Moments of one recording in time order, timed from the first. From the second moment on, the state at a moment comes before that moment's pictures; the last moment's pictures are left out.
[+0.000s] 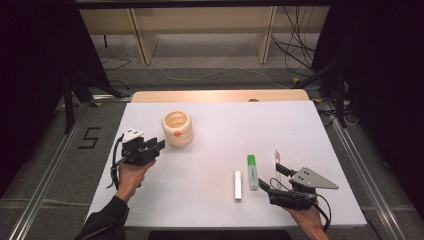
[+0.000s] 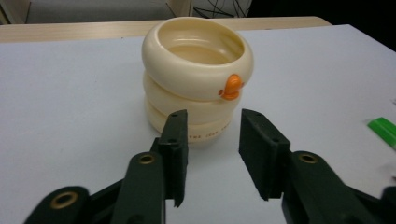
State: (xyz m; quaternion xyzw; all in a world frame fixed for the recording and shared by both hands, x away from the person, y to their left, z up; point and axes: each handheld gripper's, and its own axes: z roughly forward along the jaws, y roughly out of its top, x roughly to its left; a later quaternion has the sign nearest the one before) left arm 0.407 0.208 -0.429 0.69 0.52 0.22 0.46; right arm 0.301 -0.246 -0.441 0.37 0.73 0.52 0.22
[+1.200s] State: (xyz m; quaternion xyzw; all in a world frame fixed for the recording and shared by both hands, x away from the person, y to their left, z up) left arm 0.474 0.217 -0.458 0.66 0.57 0.24 0.42; right arm 0.301 -0.244 -0.442 0.37 0.74 0.52 0.22
